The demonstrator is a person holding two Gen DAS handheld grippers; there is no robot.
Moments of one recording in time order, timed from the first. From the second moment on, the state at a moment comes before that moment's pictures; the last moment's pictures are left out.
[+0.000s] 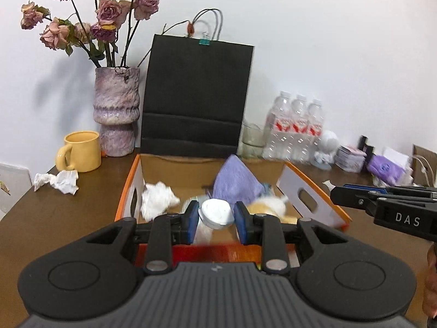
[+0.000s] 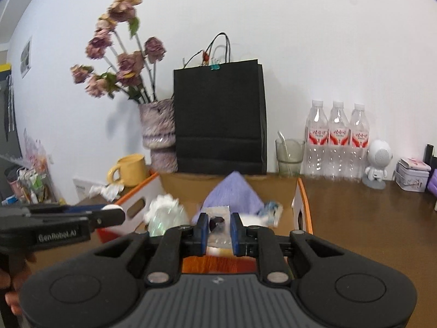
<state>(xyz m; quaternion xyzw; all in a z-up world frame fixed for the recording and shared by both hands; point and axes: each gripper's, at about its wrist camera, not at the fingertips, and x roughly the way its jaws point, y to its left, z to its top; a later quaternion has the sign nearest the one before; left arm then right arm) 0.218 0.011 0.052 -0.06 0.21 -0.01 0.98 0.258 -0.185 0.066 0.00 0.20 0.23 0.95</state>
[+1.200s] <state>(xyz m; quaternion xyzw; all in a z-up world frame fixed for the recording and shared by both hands) 0.288 0.014 0.017 -0.06 0.25 0.03 0.97 0.329 -0.165 0.028 -0.05 0.30 0.19 0.93</state>
